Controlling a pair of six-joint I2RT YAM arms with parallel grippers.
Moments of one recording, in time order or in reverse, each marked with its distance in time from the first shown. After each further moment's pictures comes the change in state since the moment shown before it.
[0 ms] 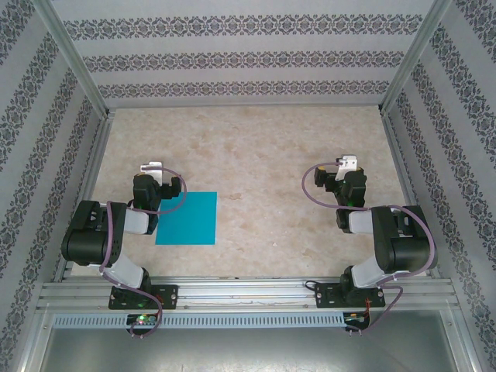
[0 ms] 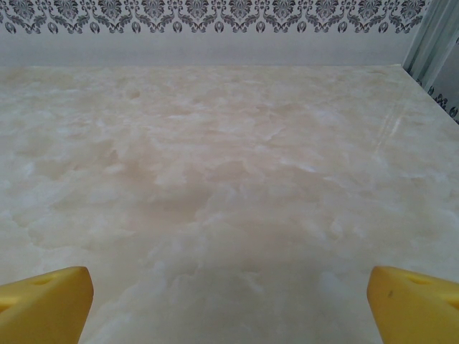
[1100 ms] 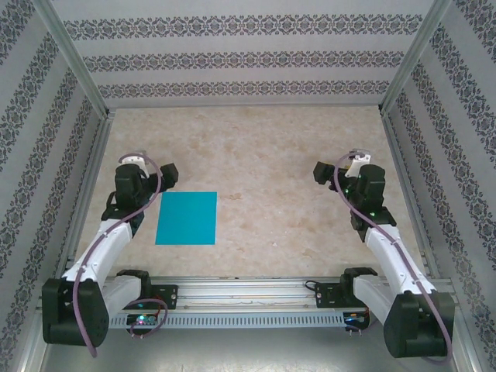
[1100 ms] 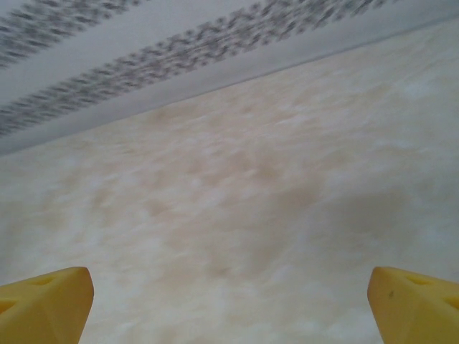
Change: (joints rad) left arm 0.002 -0.577 0.179 -0.882 0.200 -0.433; right arm 0.009 -0.589 0.171 -0.829 -0.306 0.369
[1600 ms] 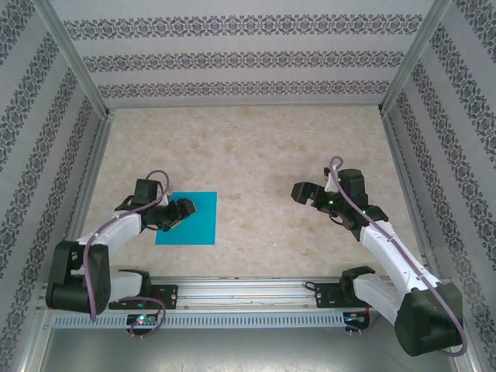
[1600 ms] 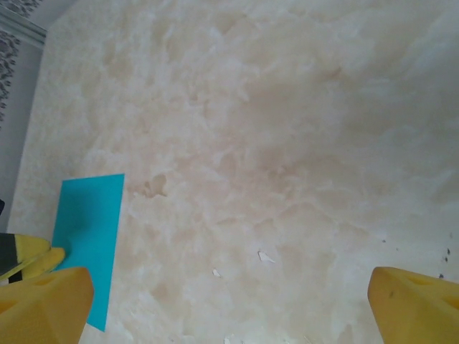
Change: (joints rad) left arm -0.066 0.268 -0.052 -0.250 0.375 -0.176; right arm 0.172 0.043 0.029 -0.329 -0.126 0.154
